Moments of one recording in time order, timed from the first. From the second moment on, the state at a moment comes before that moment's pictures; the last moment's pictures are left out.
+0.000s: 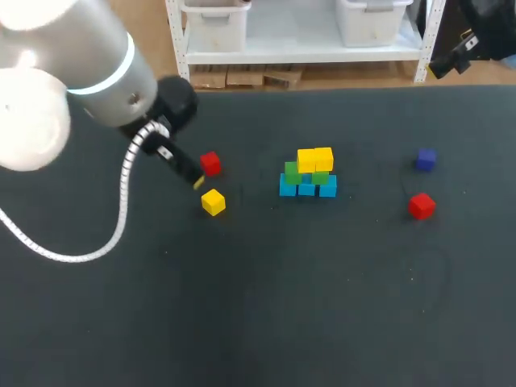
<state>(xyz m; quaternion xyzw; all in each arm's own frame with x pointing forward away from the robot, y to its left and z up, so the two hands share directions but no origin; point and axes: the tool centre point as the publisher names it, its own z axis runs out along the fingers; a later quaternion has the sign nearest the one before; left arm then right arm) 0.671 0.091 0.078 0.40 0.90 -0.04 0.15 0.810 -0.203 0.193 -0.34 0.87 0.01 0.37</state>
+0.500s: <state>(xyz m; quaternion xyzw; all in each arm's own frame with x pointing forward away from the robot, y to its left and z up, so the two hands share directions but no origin) 0.662 0.058 0.033 0.46 0.88 -0.05 0.08 0.810 -0.203 0.193 -0.34 0.87 0.01 0.37</state>
